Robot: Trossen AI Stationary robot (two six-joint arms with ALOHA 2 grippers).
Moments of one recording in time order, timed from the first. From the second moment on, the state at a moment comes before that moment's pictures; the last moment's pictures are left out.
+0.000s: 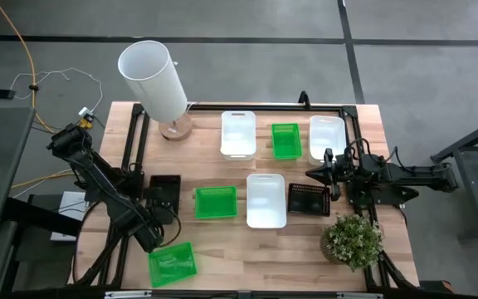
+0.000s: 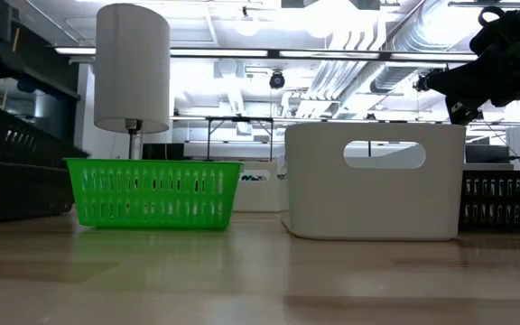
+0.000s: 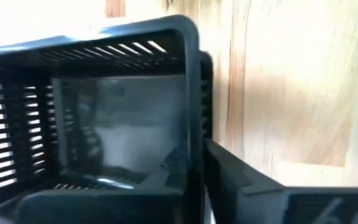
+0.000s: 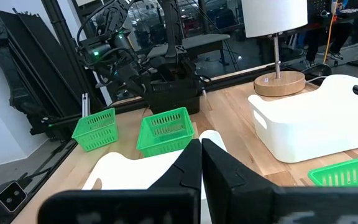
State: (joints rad) left arm -0.74 1.39 0.84 -1.07 -0.30 -0.86; right arm 0.00 0.04 0.01 0.01 0.00 0.23
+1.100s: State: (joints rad) left arm -0.50 0.87 0.72 -0.38 -0.69 -0.15; right arm 0.00 0.04 0.01 0.01 0.00 0.23
